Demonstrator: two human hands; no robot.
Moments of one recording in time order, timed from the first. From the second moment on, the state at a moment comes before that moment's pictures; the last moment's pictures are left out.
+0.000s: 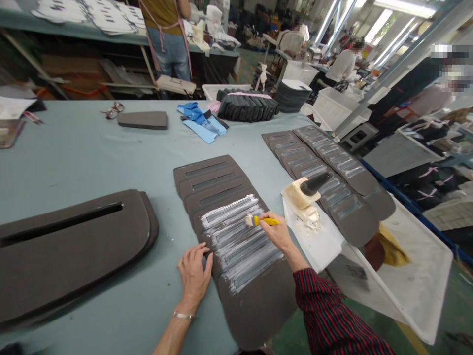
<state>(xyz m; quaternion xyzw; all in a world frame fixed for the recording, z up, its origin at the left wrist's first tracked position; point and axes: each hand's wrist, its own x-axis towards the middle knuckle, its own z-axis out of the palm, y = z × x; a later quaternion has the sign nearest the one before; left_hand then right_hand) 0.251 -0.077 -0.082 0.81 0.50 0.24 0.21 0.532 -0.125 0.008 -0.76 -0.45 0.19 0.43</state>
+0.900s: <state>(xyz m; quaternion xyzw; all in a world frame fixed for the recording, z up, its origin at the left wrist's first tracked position) 0.273 -0.009 -0.072 0.80 0.53 0.23 0.14 0.570 -0.044 -0.003 -0.81 -0.33 0.14 0.46</state>
